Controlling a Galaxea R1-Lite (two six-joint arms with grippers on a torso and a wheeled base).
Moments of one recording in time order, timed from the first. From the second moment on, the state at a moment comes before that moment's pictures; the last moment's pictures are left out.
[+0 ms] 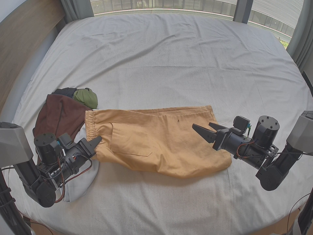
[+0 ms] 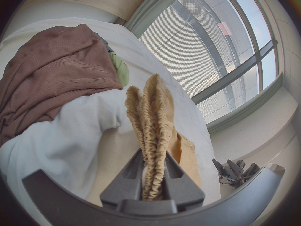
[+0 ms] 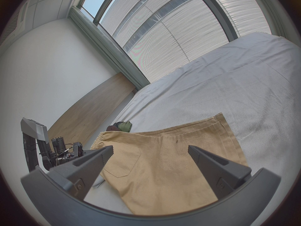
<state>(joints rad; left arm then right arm) -0.23 2.01 -0.31 -1.55 -0.17 -0.73 0.43 2.04 -0.55 -1.47 0.26 0.39</state>
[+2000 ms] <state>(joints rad) -0.70 2.25 -0.83 -1.51 -0.16 -0.72 0.23 1.87 -0.59 -1.44 0.31 0.39</state>
